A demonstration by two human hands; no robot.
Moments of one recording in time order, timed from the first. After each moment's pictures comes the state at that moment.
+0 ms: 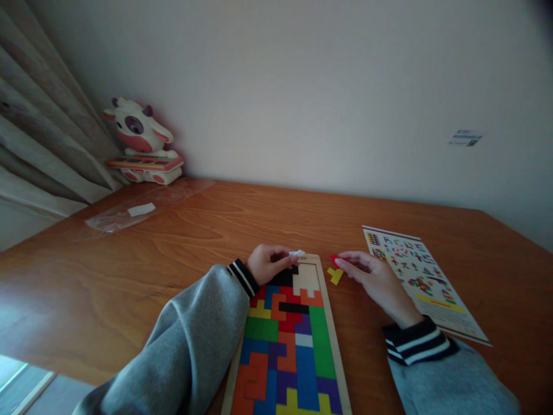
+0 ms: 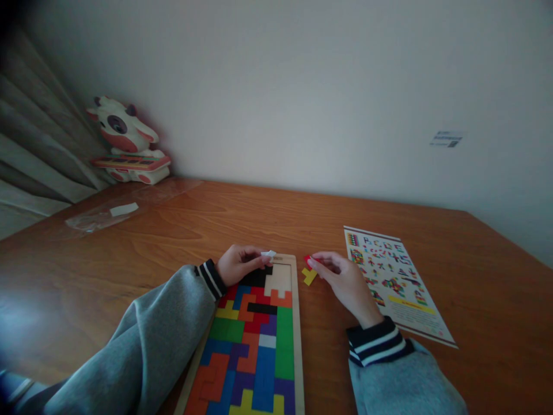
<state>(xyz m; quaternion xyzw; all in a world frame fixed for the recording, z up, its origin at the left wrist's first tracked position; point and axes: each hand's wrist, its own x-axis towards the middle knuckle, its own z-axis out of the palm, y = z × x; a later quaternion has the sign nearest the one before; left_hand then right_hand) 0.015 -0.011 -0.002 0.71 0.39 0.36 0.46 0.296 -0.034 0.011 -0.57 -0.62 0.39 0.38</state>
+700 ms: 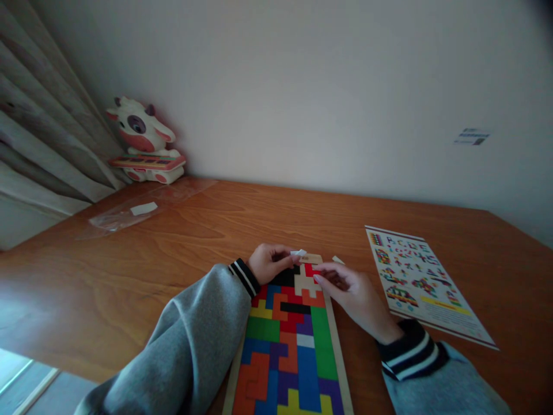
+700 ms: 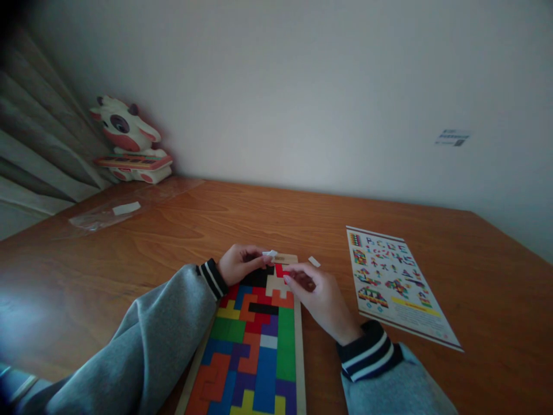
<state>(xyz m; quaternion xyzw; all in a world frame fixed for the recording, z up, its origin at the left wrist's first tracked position) 0.016 -0.010 -0.005 0.71 0.39 0.37 0.46 0.246 -0.062 0.016 -0.48 -0.71 0.37 0.36</state>
